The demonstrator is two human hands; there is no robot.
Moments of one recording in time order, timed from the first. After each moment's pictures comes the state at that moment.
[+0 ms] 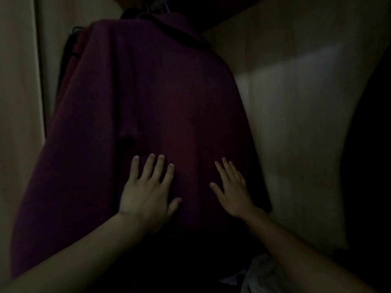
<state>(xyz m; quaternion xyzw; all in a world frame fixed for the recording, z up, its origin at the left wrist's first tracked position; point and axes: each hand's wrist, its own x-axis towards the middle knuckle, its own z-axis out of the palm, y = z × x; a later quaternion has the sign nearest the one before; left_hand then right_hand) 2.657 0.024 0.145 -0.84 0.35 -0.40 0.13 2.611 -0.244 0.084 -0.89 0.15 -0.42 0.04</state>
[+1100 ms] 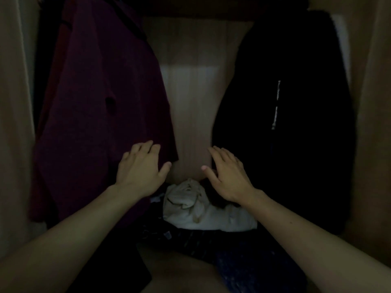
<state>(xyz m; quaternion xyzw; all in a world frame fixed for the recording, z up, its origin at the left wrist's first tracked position) 2.555 0.151 0.100 -0.70 0.62 -0.25 -0.25 2.327 0.066 0.079 -0.84 0.42 -0.32 -0.10</state>
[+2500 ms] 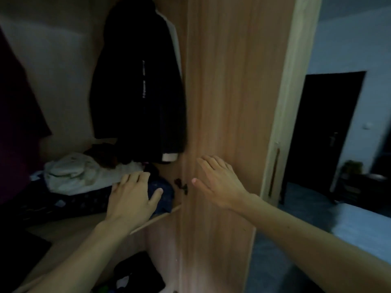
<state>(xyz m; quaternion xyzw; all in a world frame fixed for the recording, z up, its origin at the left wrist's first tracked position) 2.390 0.345 -0.017 -0.49 0.82 -0.06 -0.28 2.161 0.424 0.013 -0.70 0.67 -0.19 -0.18</state>
